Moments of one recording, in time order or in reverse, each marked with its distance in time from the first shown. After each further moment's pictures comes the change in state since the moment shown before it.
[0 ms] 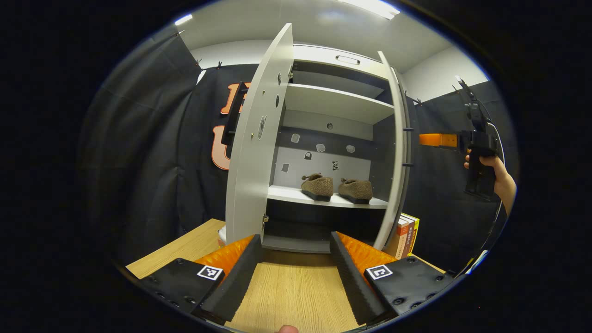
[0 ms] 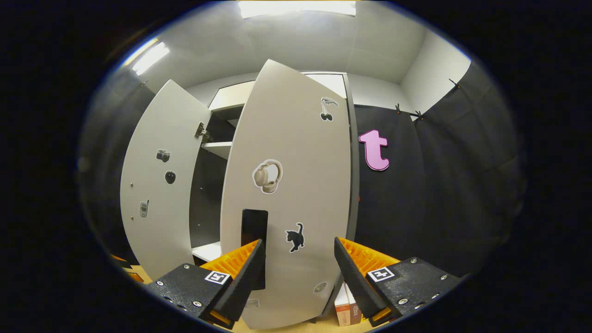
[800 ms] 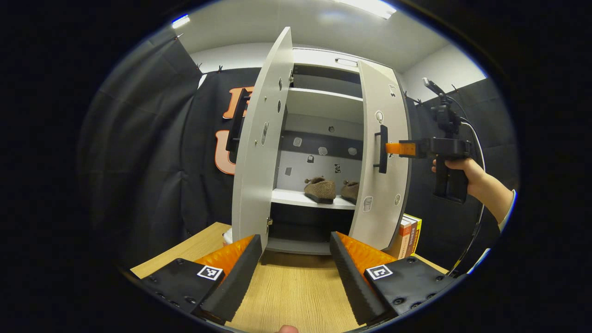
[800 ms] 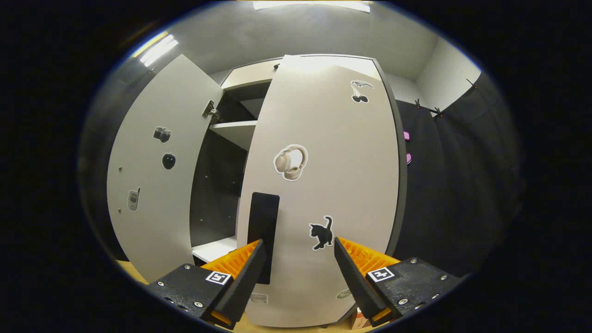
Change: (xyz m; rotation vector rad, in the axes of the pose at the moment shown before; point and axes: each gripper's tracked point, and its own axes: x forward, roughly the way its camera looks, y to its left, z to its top) left arm -0.007 0.004 0.009 0.014 -0.020 0.016; right arm 0.066 0.039 -0.037 -0.055 0.055 0.021
